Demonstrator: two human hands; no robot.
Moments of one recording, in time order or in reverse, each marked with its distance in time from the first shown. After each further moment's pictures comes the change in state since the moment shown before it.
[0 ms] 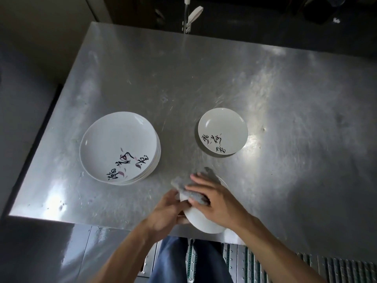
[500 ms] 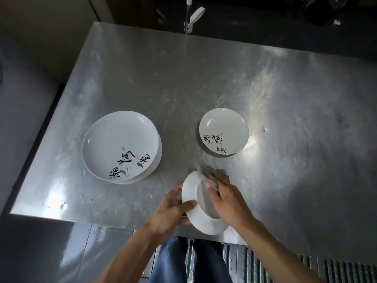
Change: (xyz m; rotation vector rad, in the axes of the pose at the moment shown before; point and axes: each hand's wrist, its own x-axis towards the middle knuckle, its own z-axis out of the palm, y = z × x) left_hand -0.005 -0.003 0.006 -0.047 0.054 0.029; right_hand -0.008 0.007 -0.005 0.010 0.141 0.277
